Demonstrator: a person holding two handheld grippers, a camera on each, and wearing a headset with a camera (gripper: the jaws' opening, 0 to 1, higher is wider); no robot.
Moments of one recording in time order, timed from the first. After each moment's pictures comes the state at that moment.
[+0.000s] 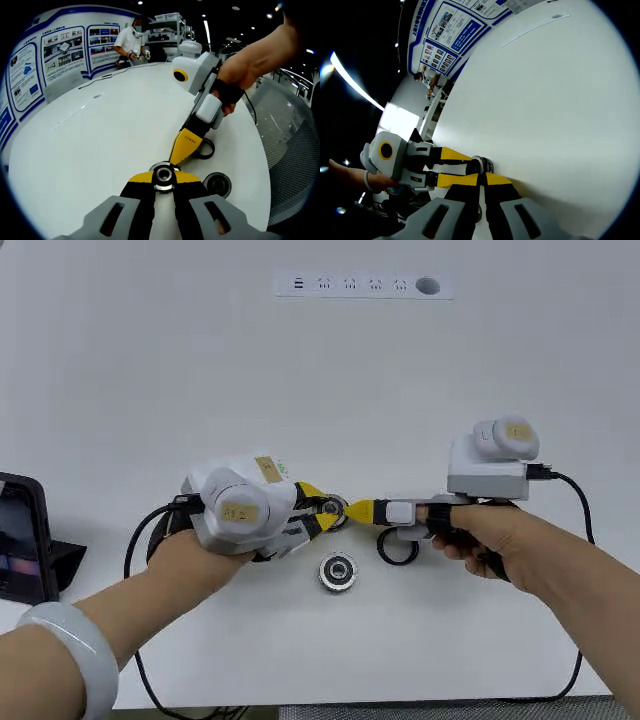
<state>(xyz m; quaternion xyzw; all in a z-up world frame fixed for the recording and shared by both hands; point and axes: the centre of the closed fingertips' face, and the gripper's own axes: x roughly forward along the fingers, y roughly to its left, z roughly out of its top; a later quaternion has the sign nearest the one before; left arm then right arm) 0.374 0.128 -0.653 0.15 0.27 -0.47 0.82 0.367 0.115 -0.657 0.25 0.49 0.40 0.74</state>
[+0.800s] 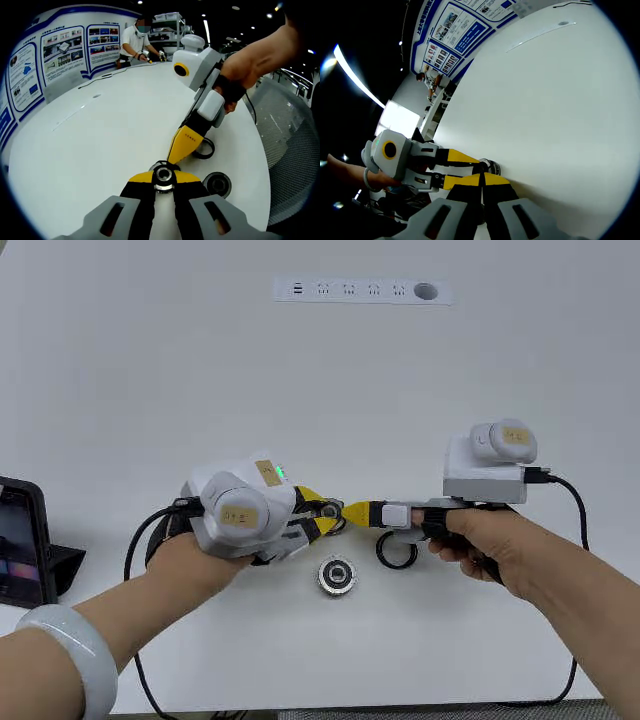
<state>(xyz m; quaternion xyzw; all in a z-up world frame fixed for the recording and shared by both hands) 0.373 0.128 -0.654 0.16 0.27 -0.47 0.82 0.370 0.121 -0.650 0.24 0.47 0.41 0.74</state>
